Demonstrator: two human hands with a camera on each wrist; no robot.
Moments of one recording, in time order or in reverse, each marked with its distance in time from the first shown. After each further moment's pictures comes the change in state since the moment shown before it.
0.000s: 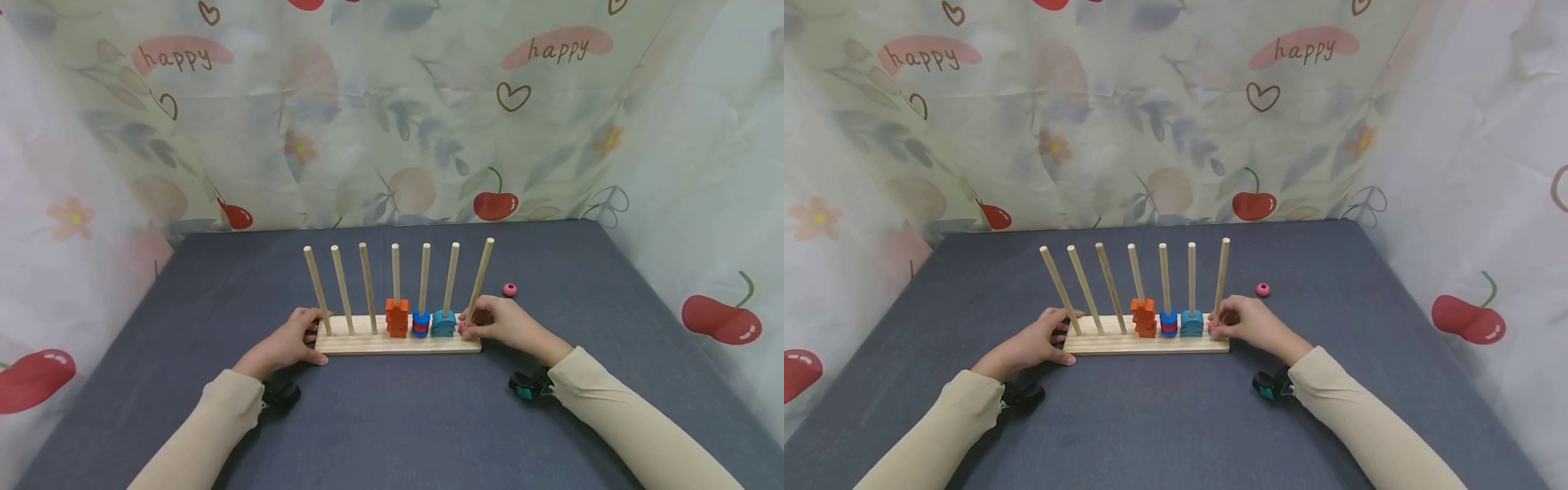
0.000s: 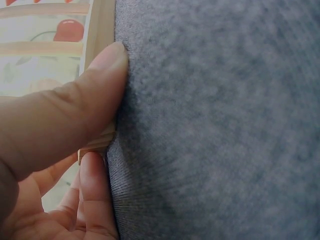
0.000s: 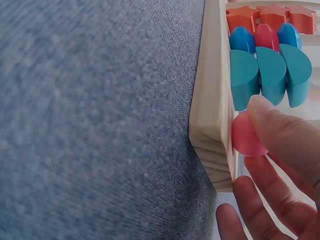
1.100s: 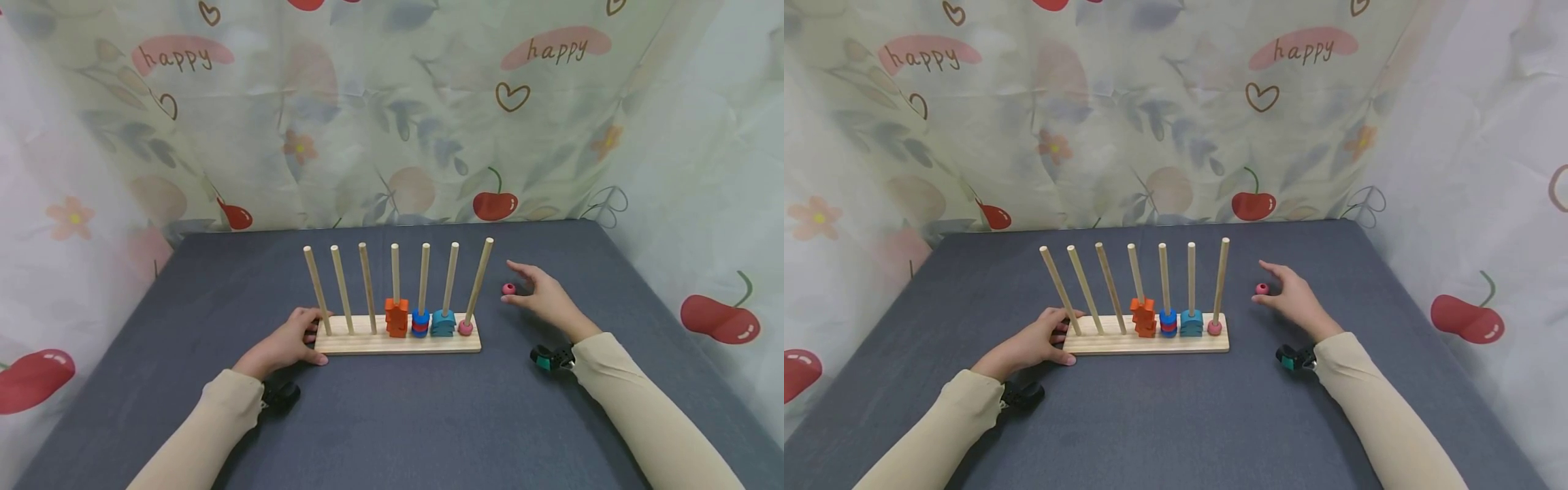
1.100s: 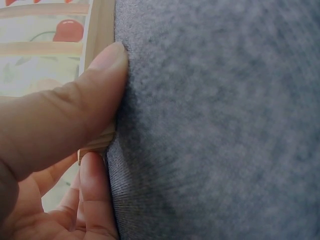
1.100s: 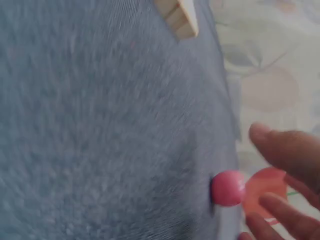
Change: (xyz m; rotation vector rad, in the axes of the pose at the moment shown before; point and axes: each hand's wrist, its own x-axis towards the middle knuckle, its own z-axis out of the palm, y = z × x) left_hand 0.000 0.001 0.000 0.004 -0.007 0.003; right_hand 0.001 0.046 -0.051 -0.012 0.185 0.244
